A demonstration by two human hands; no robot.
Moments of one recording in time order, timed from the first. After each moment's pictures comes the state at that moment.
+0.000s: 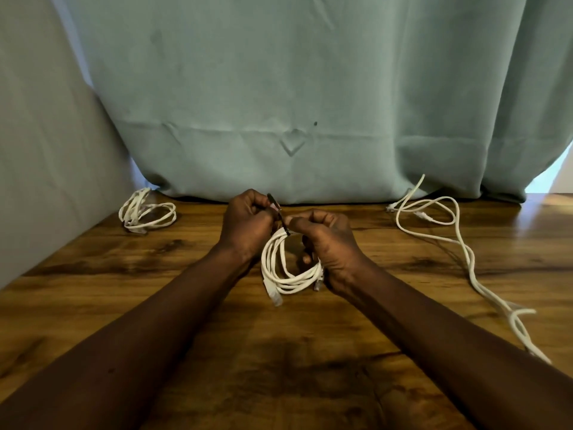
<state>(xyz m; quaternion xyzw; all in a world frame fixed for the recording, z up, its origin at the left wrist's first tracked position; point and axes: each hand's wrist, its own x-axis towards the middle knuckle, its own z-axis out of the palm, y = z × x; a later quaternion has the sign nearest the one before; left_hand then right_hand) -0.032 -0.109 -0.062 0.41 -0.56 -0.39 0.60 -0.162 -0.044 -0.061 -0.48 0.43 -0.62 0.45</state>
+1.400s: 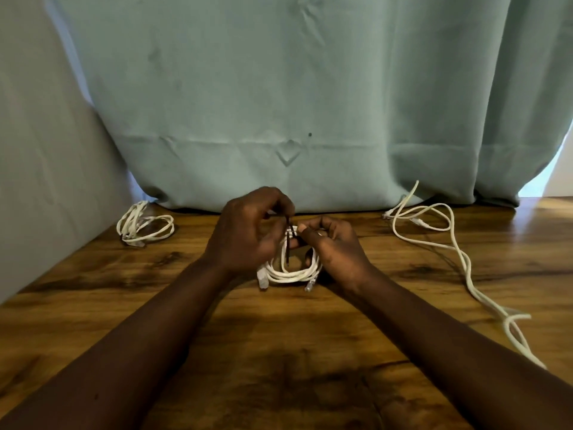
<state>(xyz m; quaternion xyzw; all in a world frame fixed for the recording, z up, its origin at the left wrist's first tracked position) -0.010 -0.087 -0.042 0.24 -0.83 0.00 0.51 -0.182 -0.054 -0.070 -0.53 0.45 -0.60 0.39</state>
